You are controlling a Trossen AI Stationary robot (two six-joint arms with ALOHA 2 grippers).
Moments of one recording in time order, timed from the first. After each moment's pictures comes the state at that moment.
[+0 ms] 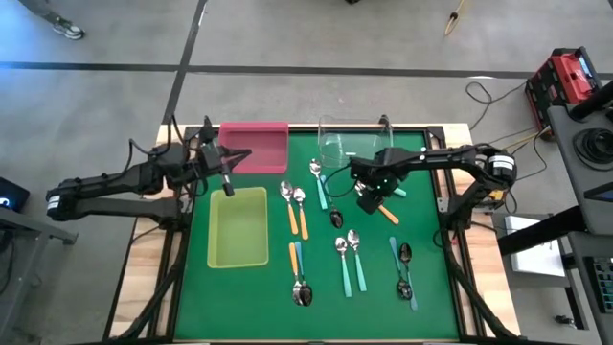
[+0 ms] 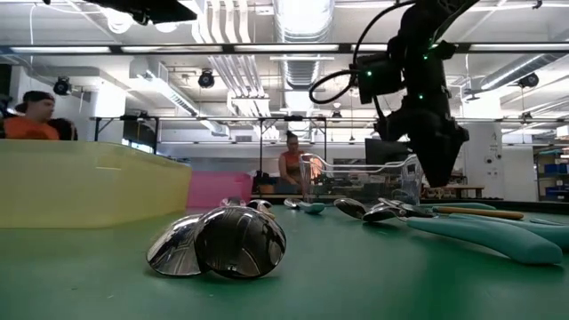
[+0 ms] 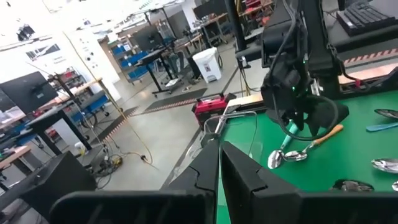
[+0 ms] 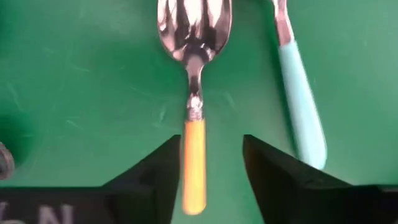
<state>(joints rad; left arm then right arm) 0.18 0.68 0.69 -0.06 -0.24 0.39 -0.30 1.62 1.03 -1.01 -0.03 0.47</state>
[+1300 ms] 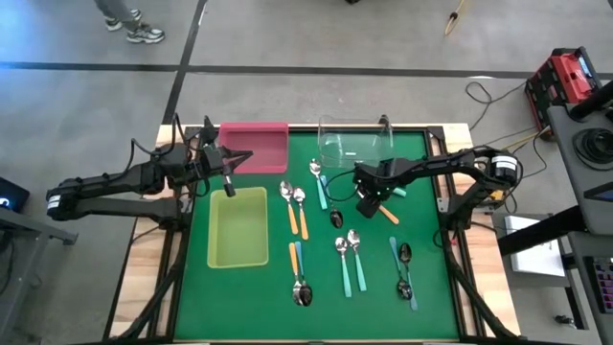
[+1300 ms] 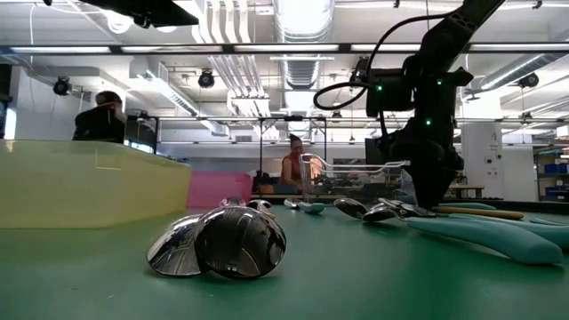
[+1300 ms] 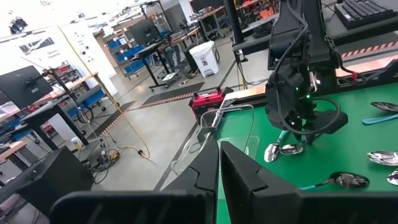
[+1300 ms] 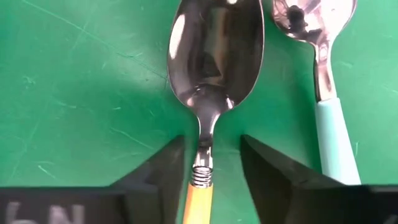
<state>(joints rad) 0.18 0.69 0.69 -0.07 -0.24 0.38 -0.30 1.62 0.83 -0.65 0.01 0.40</state>
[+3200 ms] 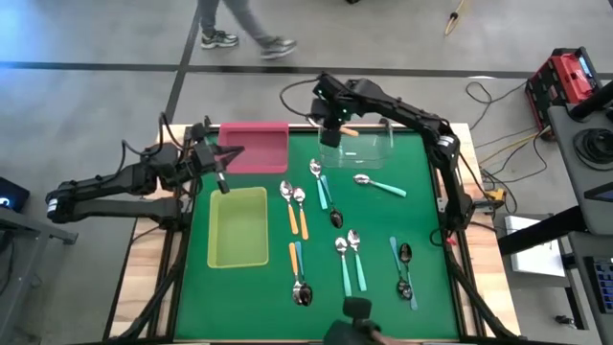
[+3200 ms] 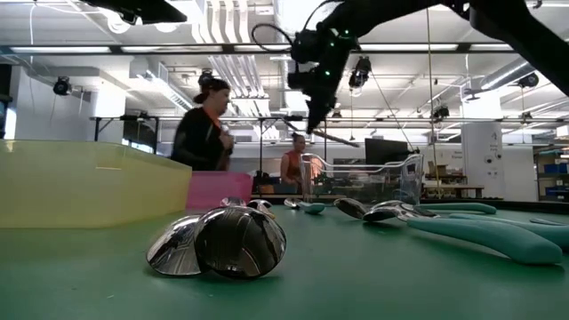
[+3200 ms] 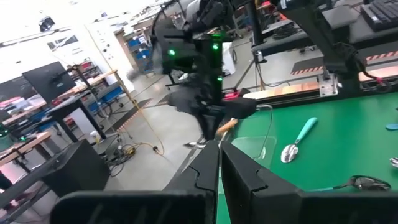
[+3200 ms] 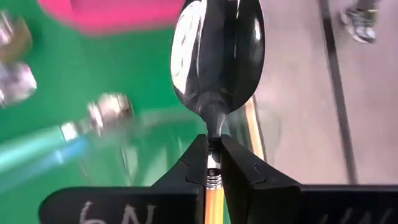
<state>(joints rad) 0.19 0.62 0.69 -0.12 -0.31 0.38 -0.57 2.11 2.12 -1.14 0.05 -0.45</state>
